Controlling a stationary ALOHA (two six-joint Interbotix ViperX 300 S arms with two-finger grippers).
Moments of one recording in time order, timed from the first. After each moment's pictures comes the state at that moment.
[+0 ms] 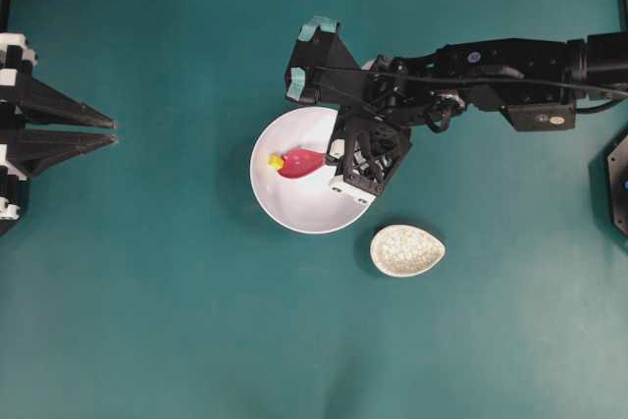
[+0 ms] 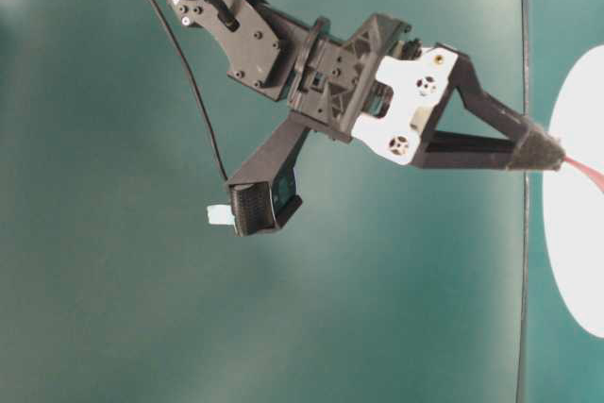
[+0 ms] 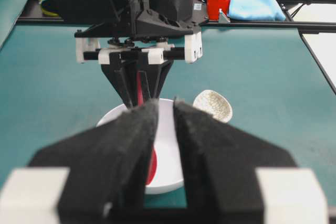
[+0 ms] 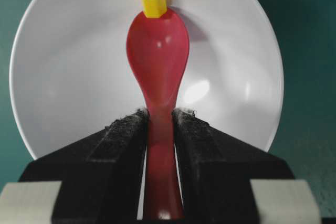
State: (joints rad) left arm 0.00 -1.01 1.18 0.01 -0.16 0.00; right arm -0.13 0.10 0.37 0.23 0.55 0.05
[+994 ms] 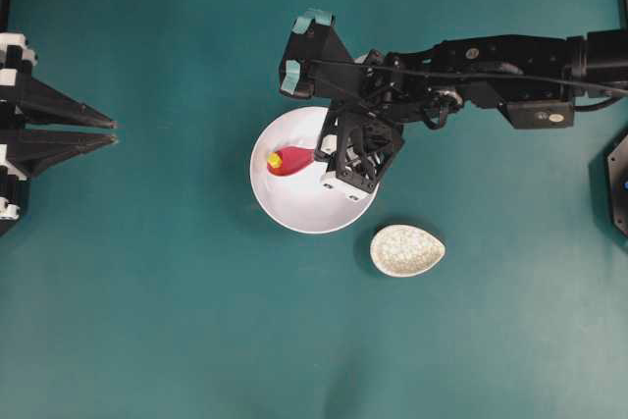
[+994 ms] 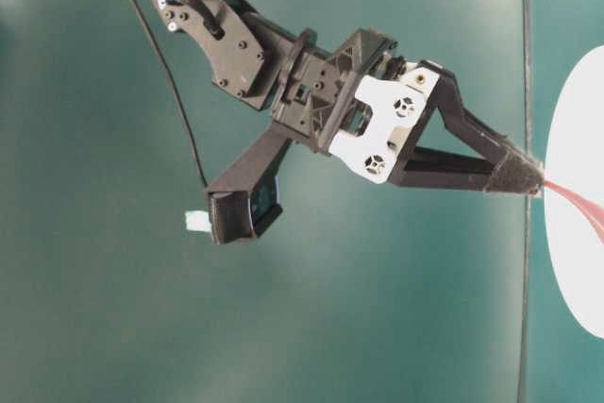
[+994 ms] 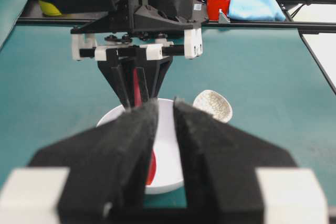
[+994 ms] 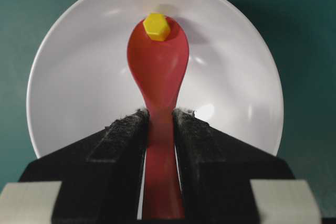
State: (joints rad) left arm 0.00 -1.01 1.18 0.01 -0.16 0.00; right arm -0.13 0.10 0.34 0.23 0.53 0.05
